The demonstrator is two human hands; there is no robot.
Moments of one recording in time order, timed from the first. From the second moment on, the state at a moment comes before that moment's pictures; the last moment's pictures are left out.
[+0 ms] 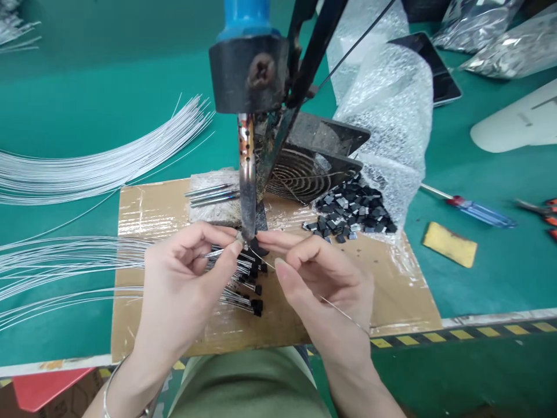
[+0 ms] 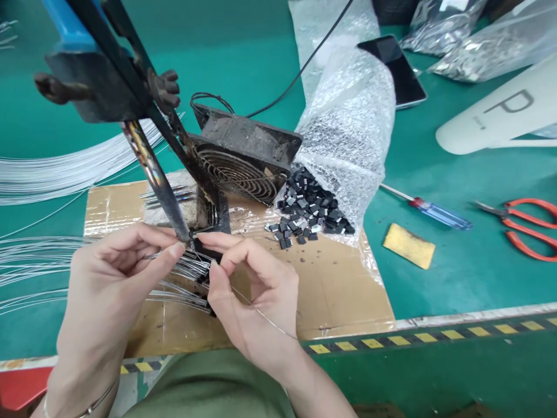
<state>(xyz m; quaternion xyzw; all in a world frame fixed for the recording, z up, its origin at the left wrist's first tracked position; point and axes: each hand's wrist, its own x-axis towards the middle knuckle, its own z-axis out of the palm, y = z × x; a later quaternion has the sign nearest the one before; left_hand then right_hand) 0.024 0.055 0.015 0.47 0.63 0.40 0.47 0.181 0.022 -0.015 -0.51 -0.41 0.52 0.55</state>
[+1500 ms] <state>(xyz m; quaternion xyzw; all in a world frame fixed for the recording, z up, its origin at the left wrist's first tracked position) 0.024 0.055 0.014 0.48 0.62 0.41 0.46 0.177 0.021 -0.017 -0.50 -0.43 0.50 0.57</state>
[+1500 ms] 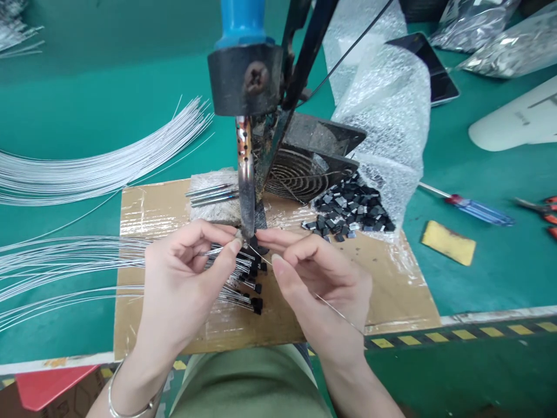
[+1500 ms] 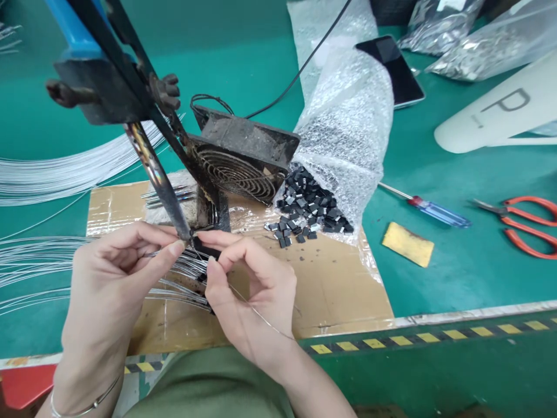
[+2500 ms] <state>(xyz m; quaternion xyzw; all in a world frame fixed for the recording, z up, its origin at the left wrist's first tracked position) 0.024 0.053 0.017 0.48 0.63 0.41 0.45 0.175 0.020 -0.015 -0.51 -0.42 0.49 0.57</state>
